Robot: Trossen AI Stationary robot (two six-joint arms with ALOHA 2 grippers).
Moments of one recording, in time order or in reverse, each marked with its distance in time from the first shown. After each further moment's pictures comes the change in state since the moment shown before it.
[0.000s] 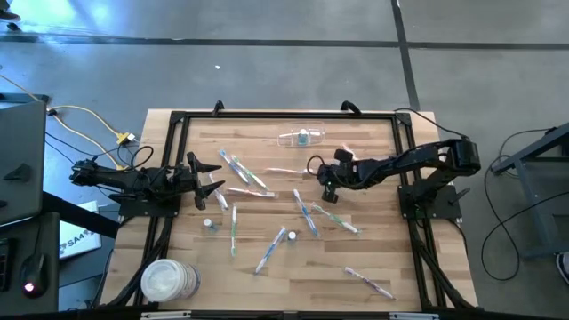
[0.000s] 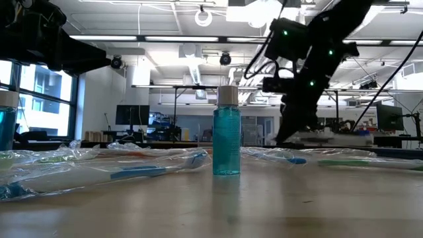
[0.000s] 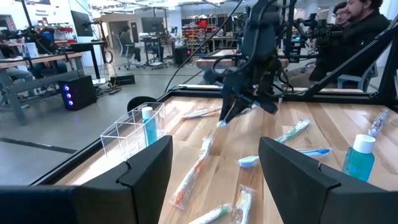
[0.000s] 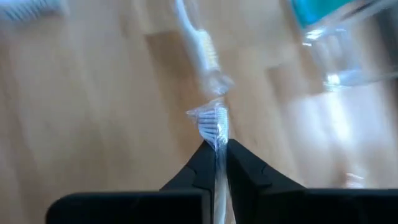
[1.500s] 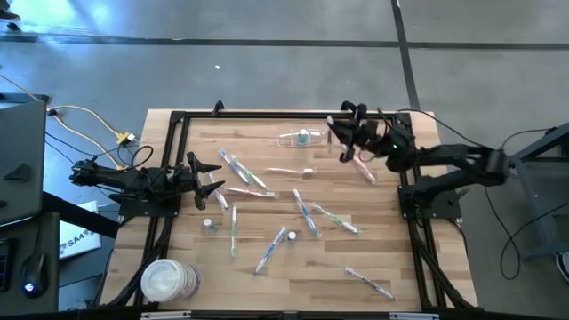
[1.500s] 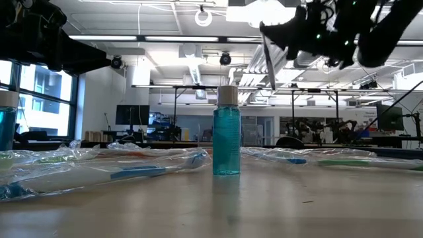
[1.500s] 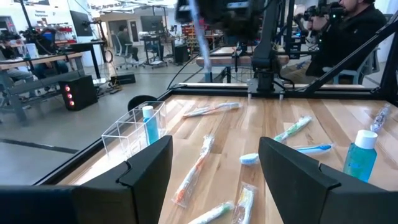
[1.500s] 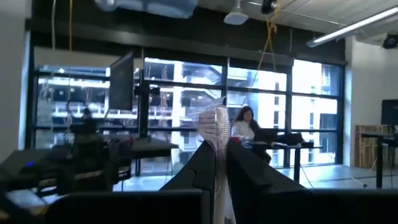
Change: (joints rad) left arm 0.000 0.000 0.001 -0.020 0.004 0.009; right arm -0.464 -0.250 -0.396 1.710 -0.708 -0.031
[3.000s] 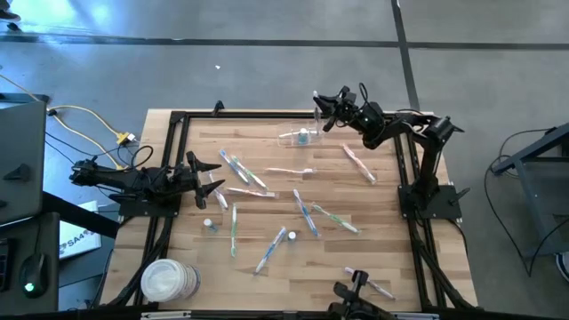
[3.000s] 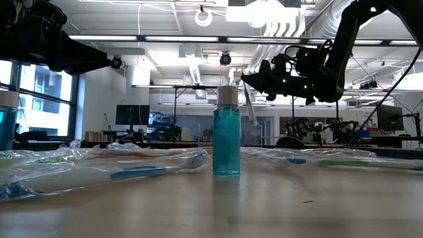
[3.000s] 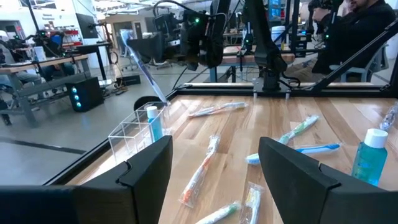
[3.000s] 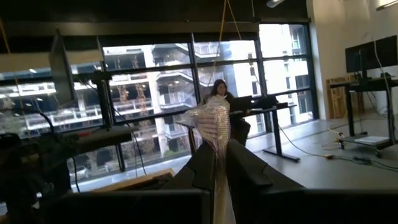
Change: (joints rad) left arm 0.000 0.000 -0.001 0.001 -0.022 0.018; right arm -0.281 0.563 0.303 0.187 -0.141 0.208
